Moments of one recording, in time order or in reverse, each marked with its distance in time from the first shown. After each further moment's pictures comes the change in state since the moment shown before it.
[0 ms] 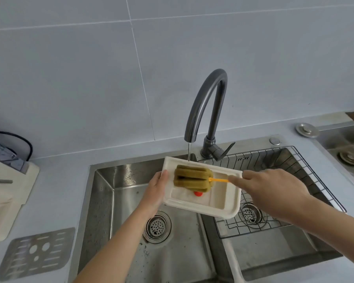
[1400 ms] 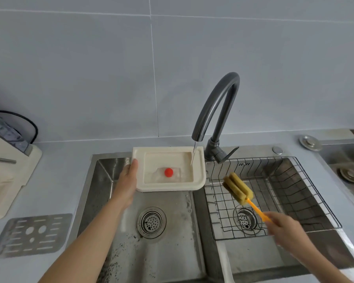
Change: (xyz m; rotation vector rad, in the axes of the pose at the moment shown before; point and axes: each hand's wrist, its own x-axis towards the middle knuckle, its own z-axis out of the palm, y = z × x) left_hand 0.006 0.000 -0.055 -0.157 0.310 -0.110; right_hand -0.033 0.013 0.130 1.026 -0.082 0.713
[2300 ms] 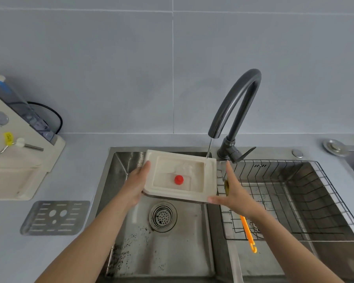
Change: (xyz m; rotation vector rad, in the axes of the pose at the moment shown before) left_hand -0.021 0.003 -0.018 0.047 -0.021 -0.131; right_hand 0.020 -0.122 0.040 0.263 -0.349 -0.495
